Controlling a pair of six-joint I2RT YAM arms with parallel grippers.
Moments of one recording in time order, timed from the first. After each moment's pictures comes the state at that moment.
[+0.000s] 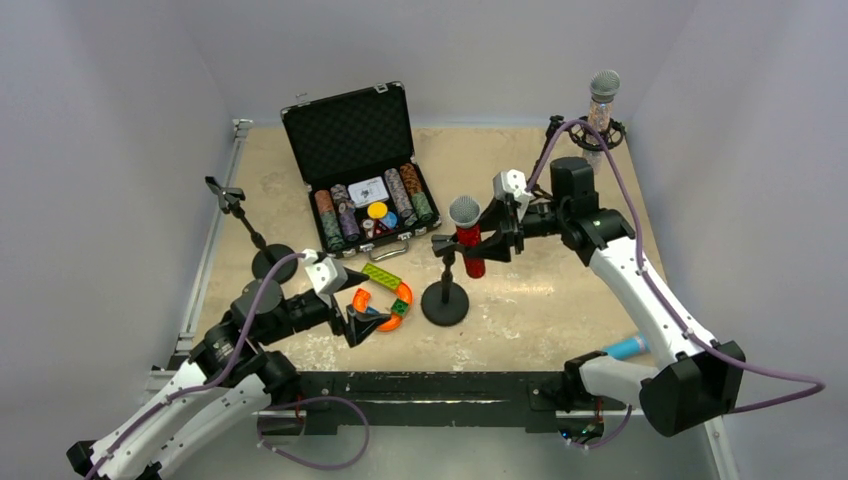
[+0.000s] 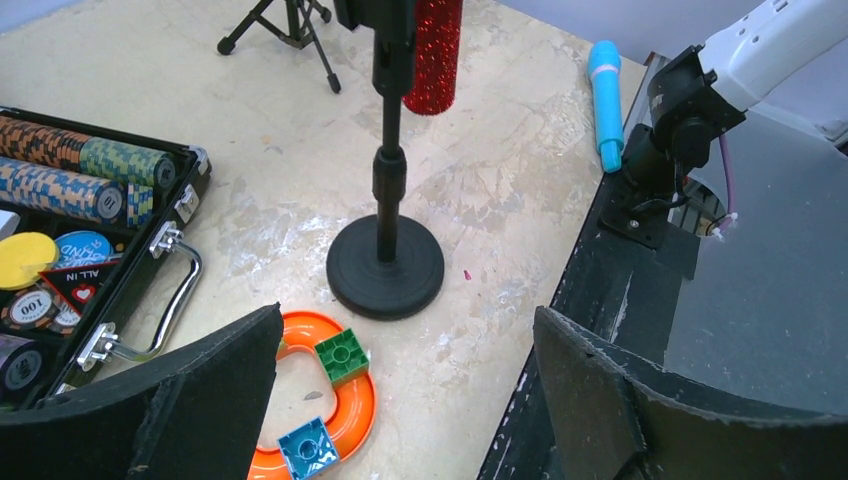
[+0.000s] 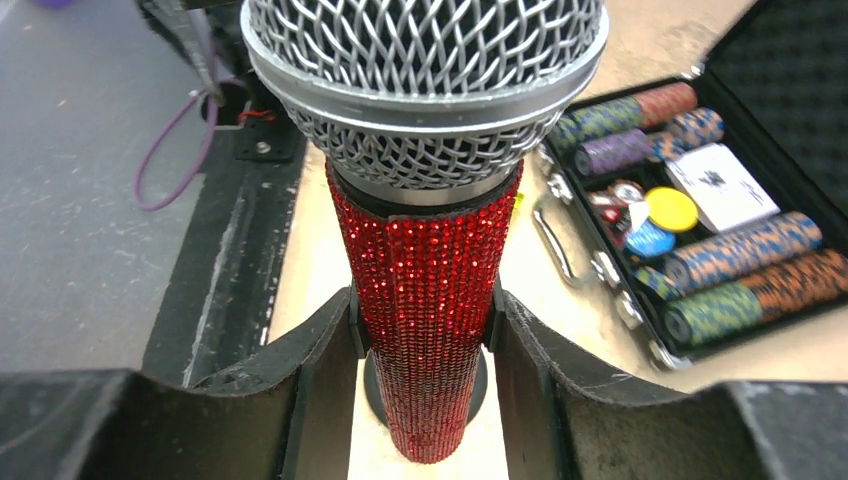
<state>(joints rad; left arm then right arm) -0.79 0.37 0.54 -0.33 0.28 -0.11 0.34 1.19 1.08 -0.50 -1.21 -0.55</state>
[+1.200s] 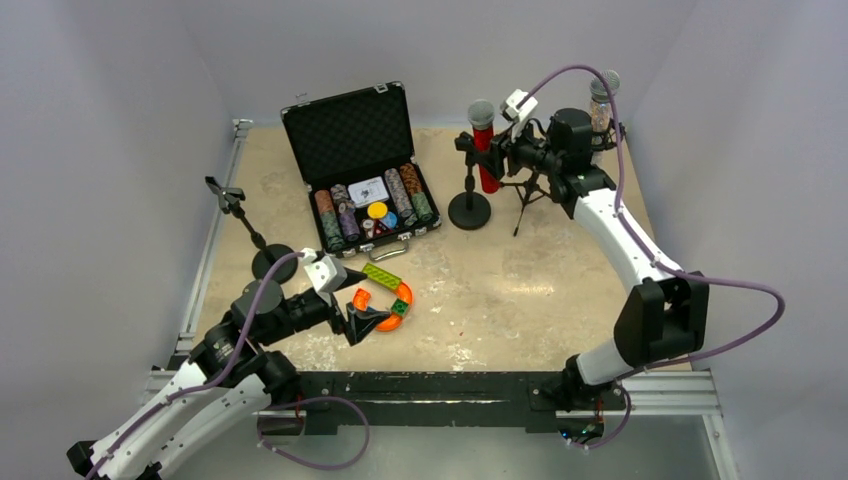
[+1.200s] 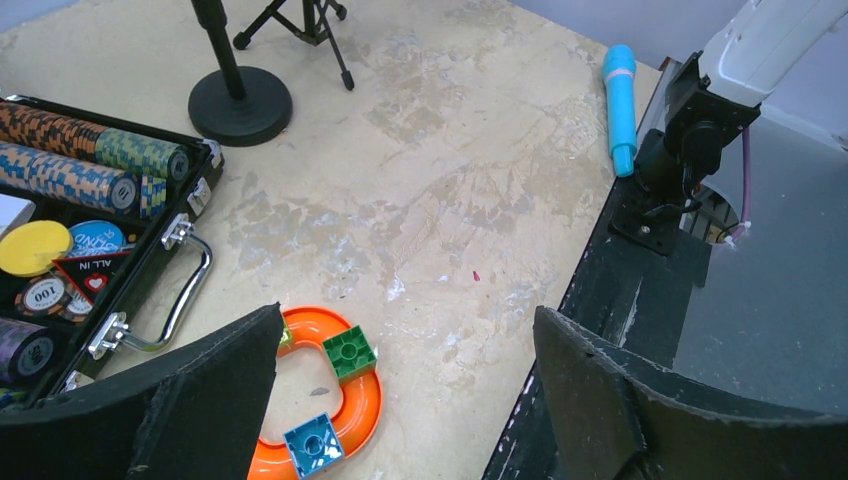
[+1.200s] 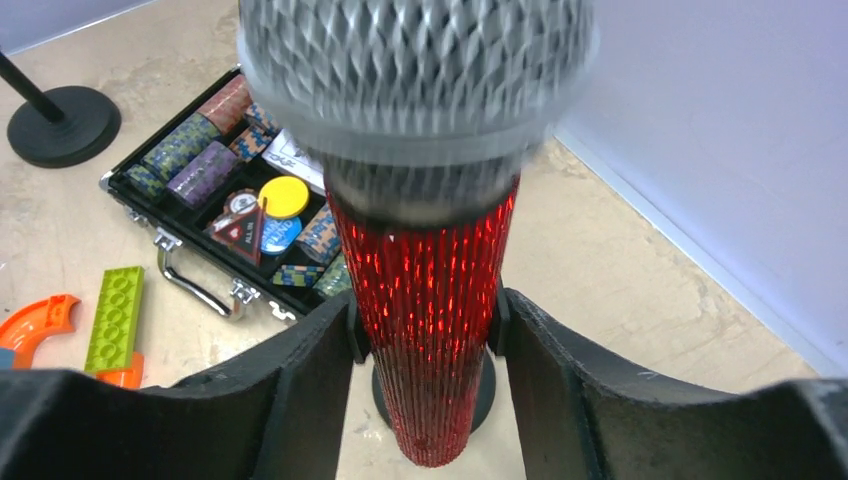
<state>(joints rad) -0.79 0.36 0.54 -0.33 0.25 -0.12 0.23 1.52 1.31 -0.05 -0.60 -0.22</state>
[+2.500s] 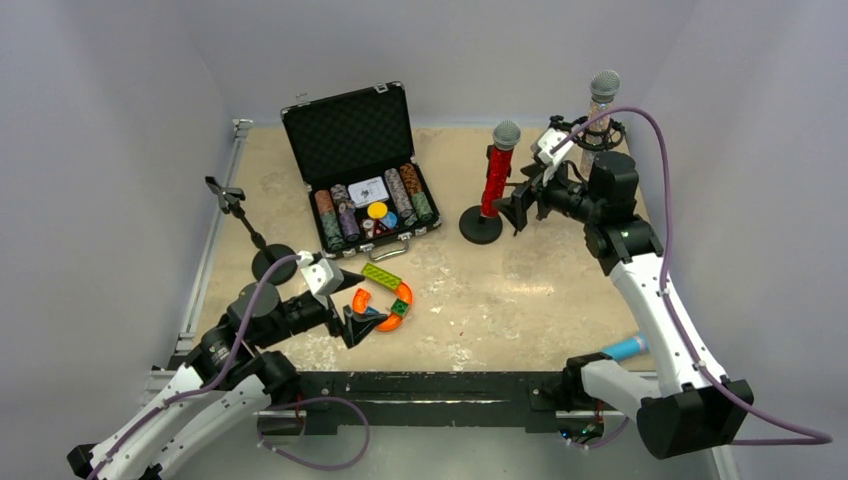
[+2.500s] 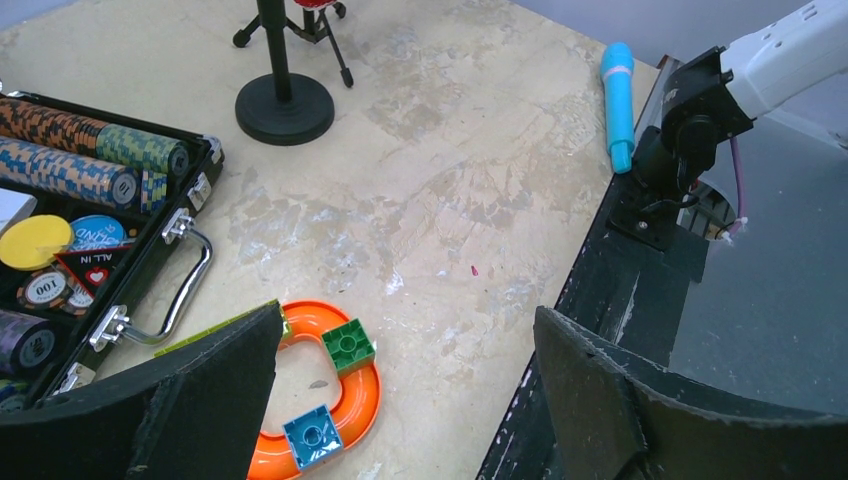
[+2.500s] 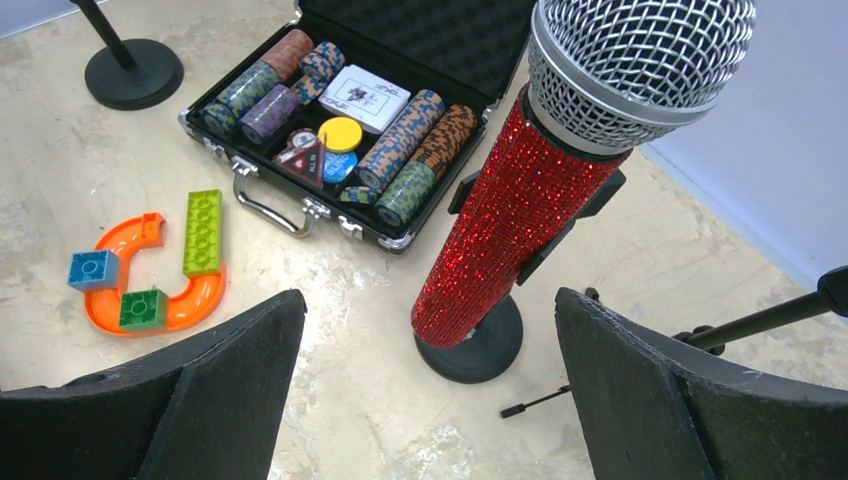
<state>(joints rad) -0.79 0.33 0.54 -0.36 0.25 -0.12 0.19 1.07 1.08 -0.29 -0.62 -0.26</state>
